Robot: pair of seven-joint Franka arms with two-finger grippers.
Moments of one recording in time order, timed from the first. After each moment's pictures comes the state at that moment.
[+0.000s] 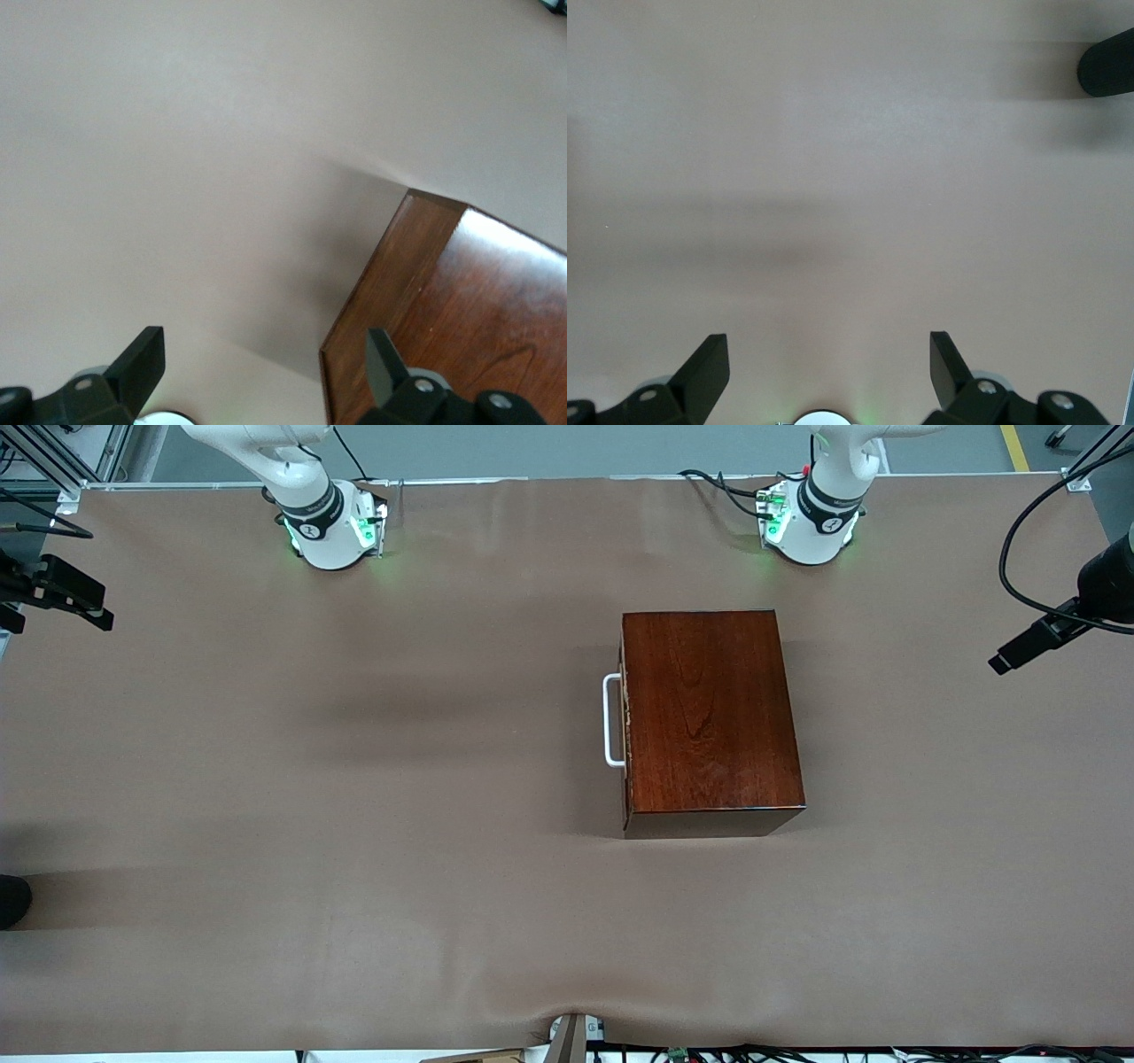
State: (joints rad) left arm 0.01 -0.04 -0.03 -1.60 0.00 1.55 -0.43; right arm -0.01 0.00 0.00 -1.42 -0.04 1.37 -0.07
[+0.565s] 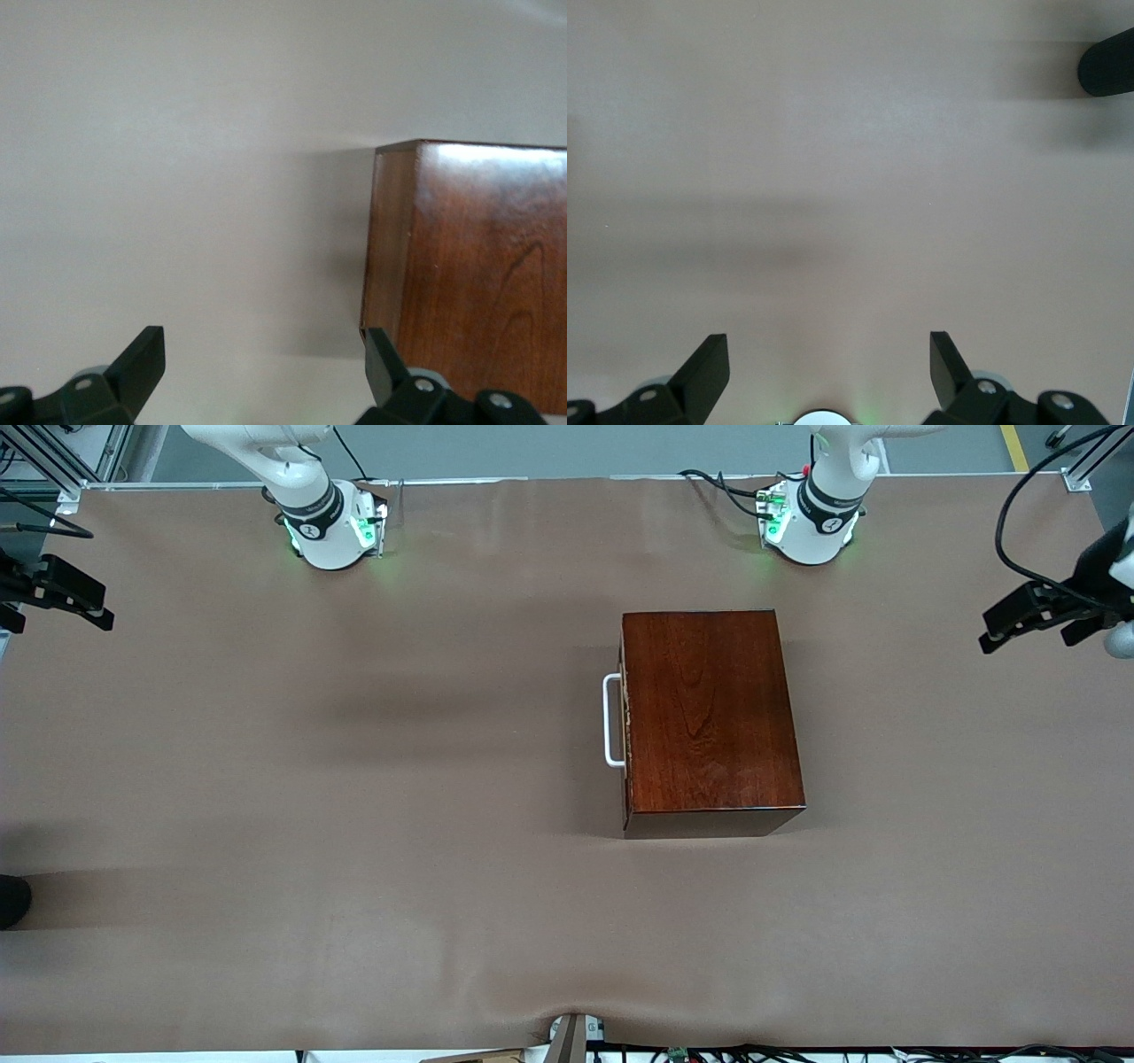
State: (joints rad) left arm 0.01 -0.04 -0.09 -1.54 0.00 1.51 -0.11; right arm -0.01 0.00 0.00 -1.42 -0.04 1.37 -0.07
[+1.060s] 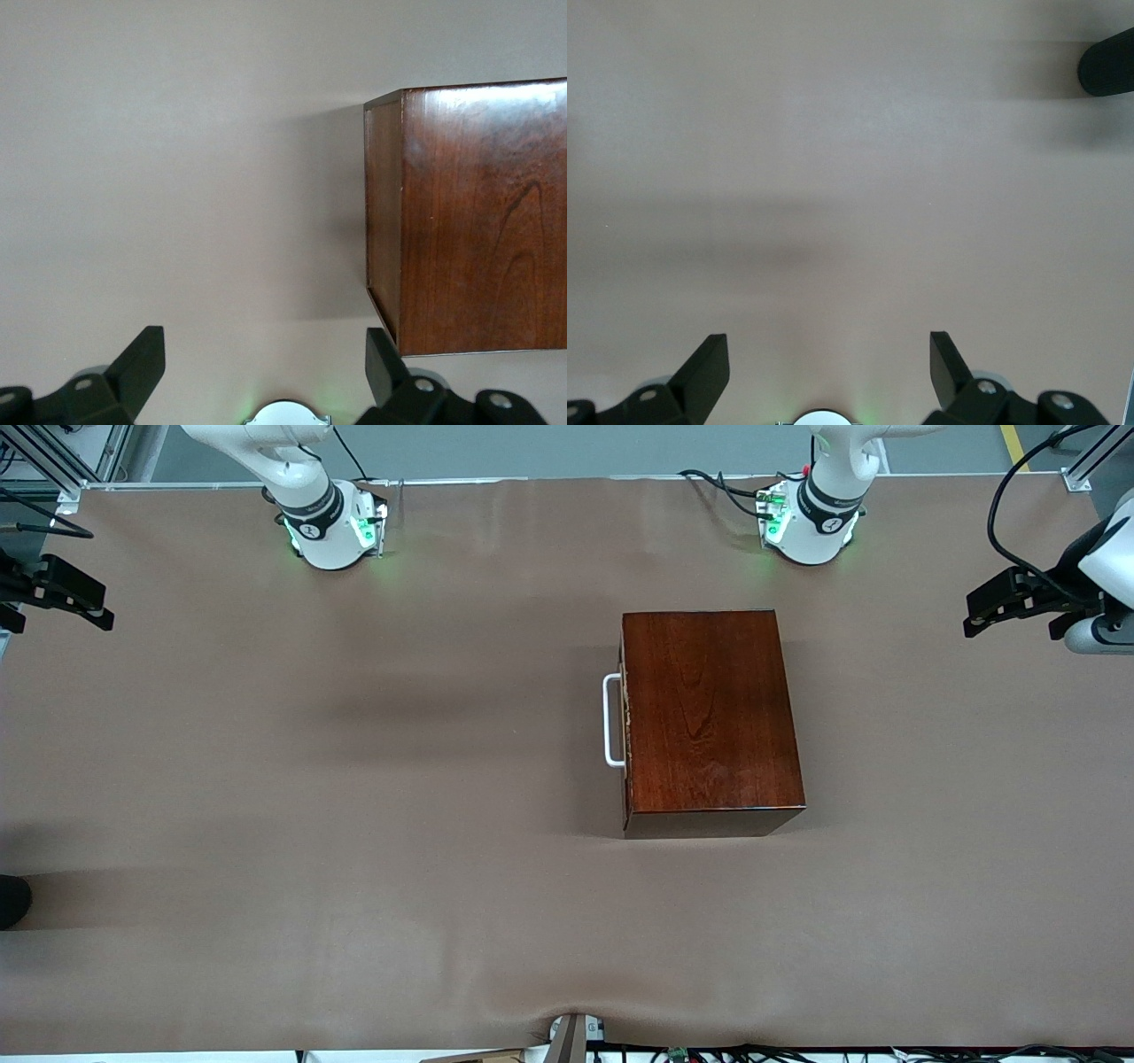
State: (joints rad) left arm 0.03 0.02 -0.11 -1.46 0.01 1.40 -0.02; right arm -0.01 0.00 0.00 -1.42 -0.04 1.37 -0.07
